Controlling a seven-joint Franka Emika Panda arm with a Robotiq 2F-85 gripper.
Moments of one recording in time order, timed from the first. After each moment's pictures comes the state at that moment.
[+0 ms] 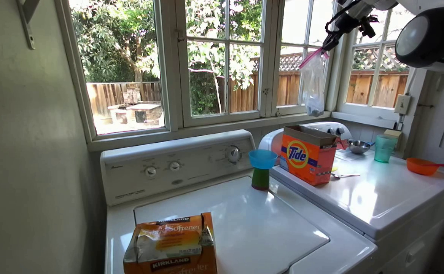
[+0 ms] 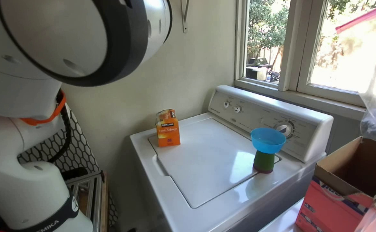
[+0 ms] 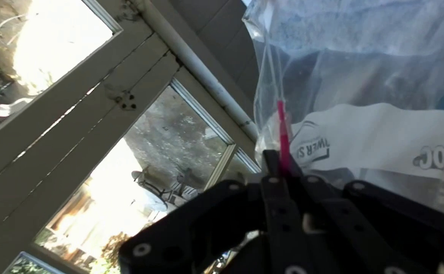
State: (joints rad) arm -0.64 0.79 0.21 -0.45 0.34 1.72 -1.50
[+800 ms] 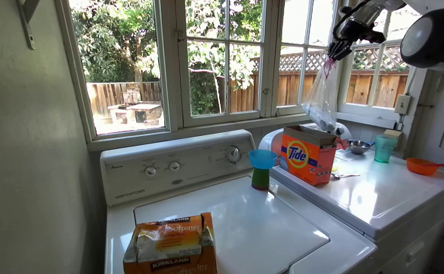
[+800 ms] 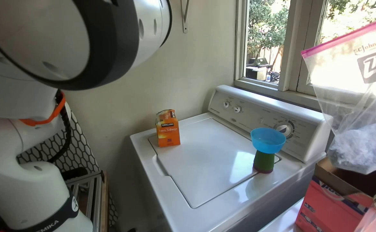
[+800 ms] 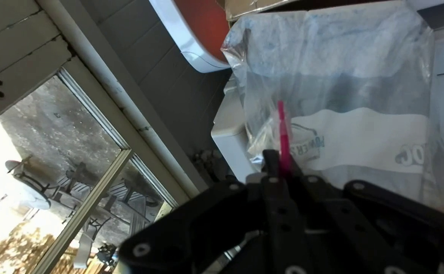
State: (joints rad) arm -0.68 0.79 0.20 -0.45 0.34 1.44 -1.75
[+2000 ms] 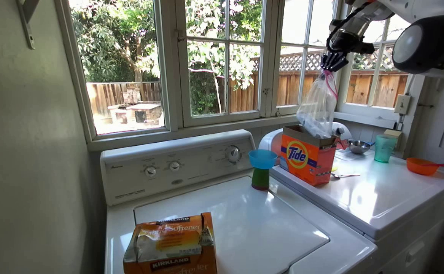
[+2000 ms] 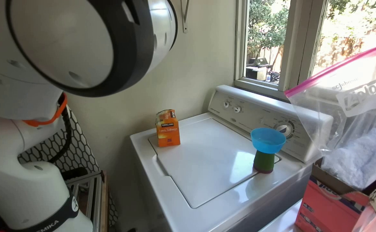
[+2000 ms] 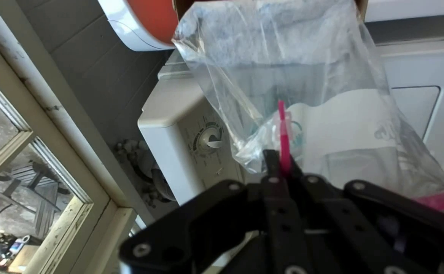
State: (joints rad) arm -0.63 0.83 0.17 -0.45 0.33 1.29 -1.92
